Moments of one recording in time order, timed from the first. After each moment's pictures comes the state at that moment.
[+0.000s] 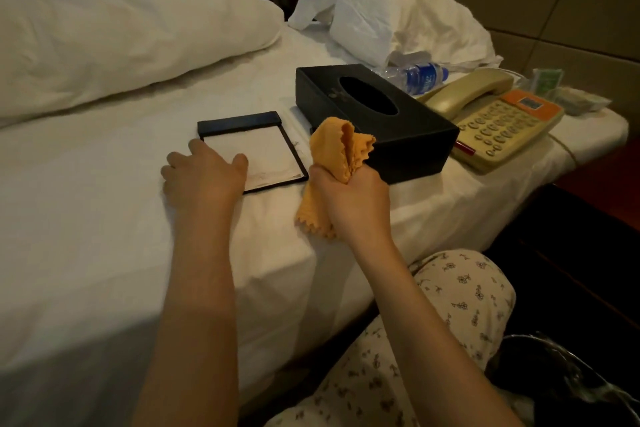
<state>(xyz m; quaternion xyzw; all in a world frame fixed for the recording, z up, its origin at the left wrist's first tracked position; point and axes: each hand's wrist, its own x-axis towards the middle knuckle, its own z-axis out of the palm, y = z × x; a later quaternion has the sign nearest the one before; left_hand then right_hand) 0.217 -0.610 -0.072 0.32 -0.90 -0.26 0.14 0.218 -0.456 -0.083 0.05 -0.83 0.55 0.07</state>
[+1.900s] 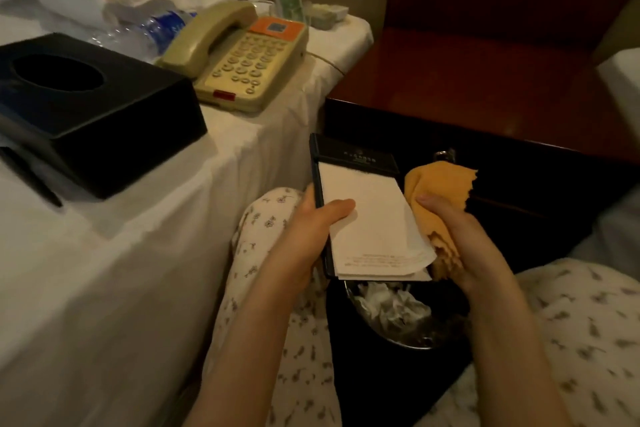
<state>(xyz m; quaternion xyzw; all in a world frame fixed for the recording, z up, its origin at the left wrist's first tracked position) 0.263 -0.340 -0.127 -0.09 -0.64 -0.70 -0.31 0.344 -0.186 -0.156 -0.33 -0.55 0.75 0.12</state>
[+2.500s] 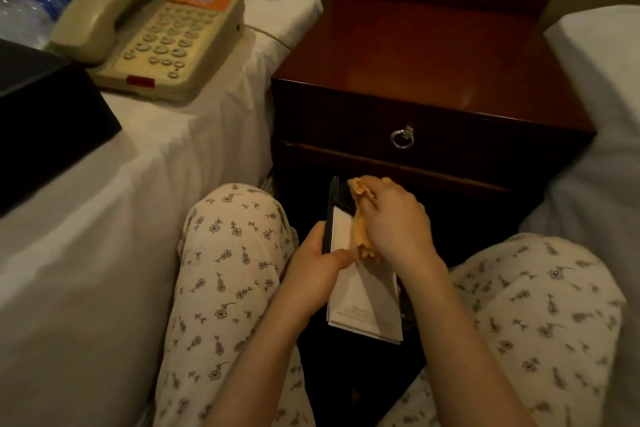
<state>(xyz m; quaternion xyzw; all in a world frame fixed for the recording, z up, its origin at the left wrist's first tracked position) 0.282 -0.305 -0.186 -0.14 -0.72 -0.55 -0.40 0.319 -0.186 -0.182 -0.31 -0.91 0.24 0.12</state>
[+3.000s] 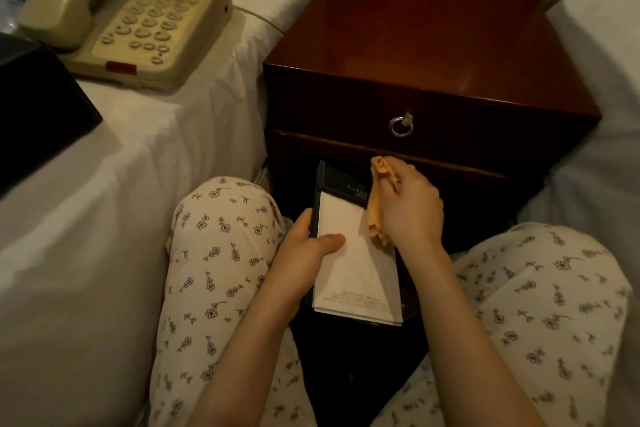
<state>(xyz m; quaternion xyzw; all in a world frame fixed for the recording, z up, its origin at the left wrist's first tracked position) 0.267 -0.311 -0.196 -0.11 -0.67 -0.61 -0.41 0.318 -0.172 -0.197 -0.39 -0.85 0.29 0.22</state>
